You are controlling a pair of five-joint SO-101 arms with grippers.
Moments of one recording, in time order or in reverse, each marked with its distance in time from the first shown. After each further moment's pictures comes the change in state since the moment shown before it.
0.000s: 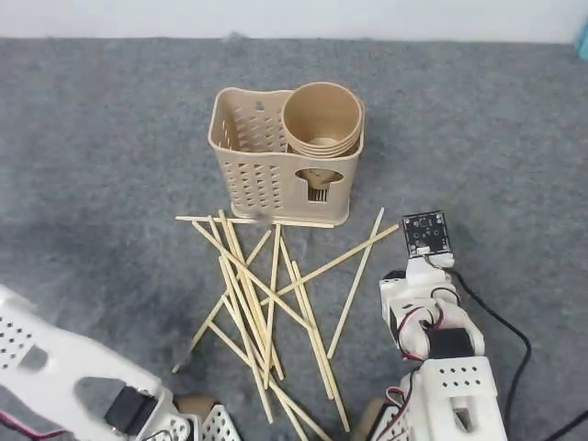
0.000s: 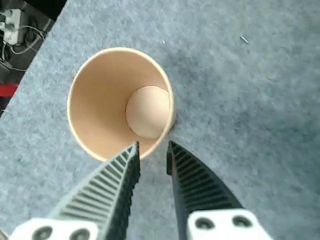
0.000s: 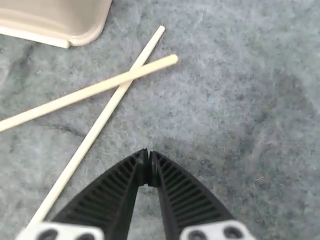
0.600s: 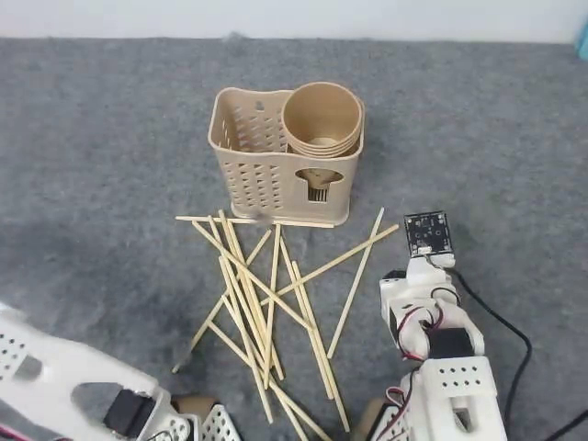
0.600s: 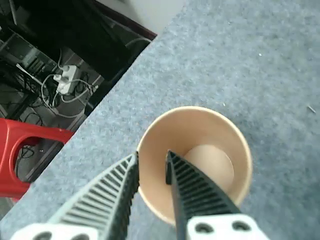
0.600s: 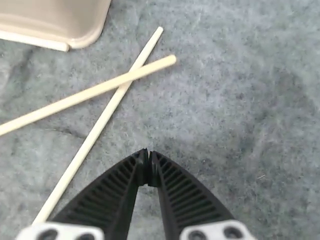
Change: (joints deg) left arm -4.2 -2.3 10.8 -22.1 -0.9; right arm 0.1 0.0 0.0 0.0 -1.2
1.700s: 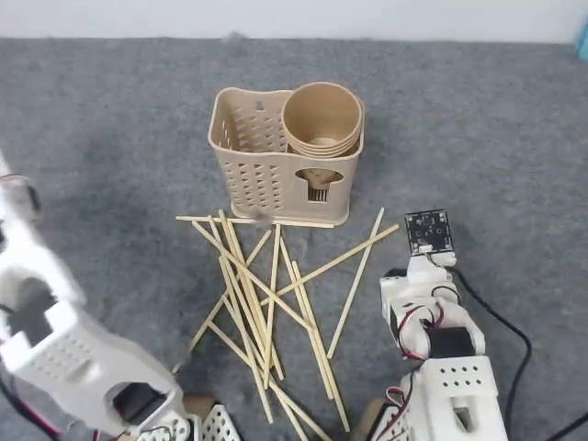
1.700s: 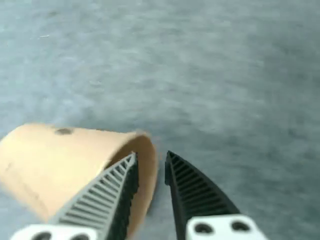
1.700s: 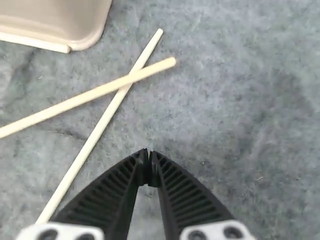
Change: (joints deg) left arm 22.0 -31.2 70.7 -30.2 7.1; right arm -0.1 0.0 -1.0 0.4 0.0
